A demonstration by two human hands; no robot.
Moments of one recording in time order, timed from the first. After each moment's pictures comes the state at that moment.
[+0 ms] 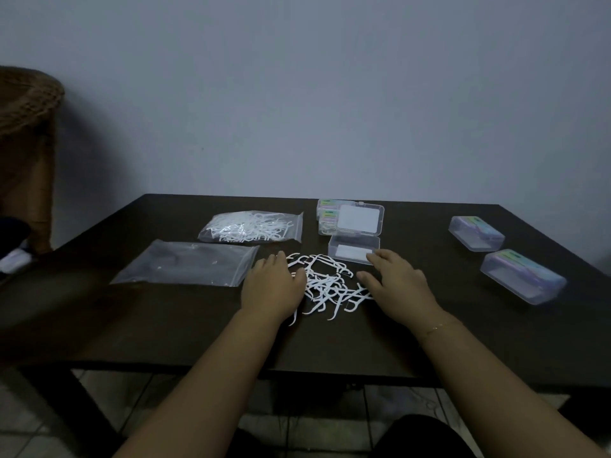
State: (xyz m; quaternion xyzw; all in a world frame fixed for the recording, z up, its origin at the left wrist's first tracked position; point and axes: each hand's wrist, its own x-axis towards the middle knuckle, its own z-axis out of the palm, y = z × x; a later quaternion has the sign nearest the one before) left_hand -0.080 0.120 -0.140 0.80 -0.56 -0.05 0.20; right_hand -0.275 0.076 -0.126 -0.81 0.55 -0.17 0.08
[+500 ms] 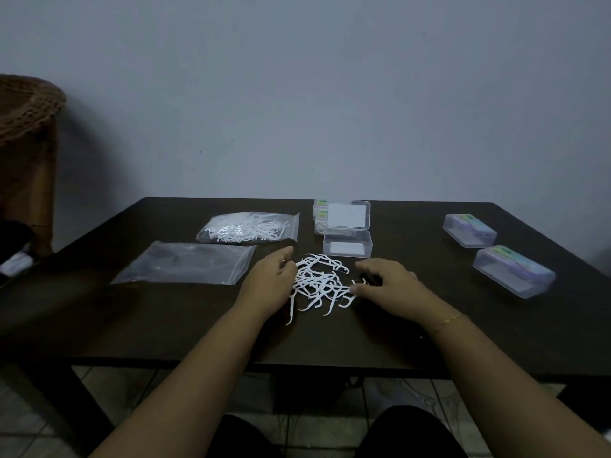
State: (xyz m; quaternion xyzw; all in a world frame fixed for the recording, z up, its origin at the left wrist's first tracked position) left_hand -0.077 0.131 -0.138 0.70 -0.56 -0.19 0.39; right_hand -0.291 0.076 -0.124 -0.83 0.50 -0.17 0.20
